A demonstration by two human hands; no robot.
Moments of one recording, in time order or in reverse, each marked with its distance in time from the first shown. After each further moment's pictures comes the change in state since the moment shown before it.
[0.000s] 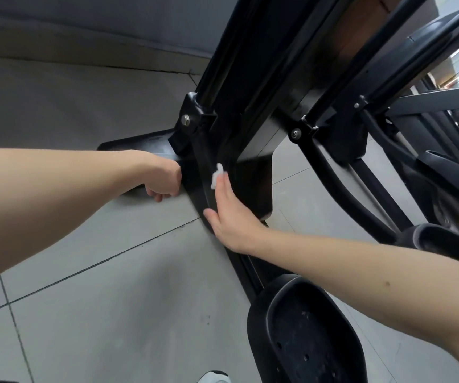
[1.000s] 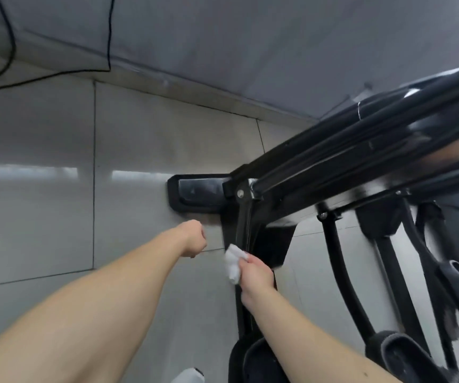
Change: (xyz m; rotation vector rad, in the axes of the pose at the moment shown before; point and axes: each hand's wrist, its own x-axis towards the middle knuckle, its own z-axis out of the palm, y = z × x) left_hand -0.141 -0.008 -0.001 -0.799 0.087 -0.225; right_hand -0.013 -0.100 -0.049 0.895 0.186 1.007
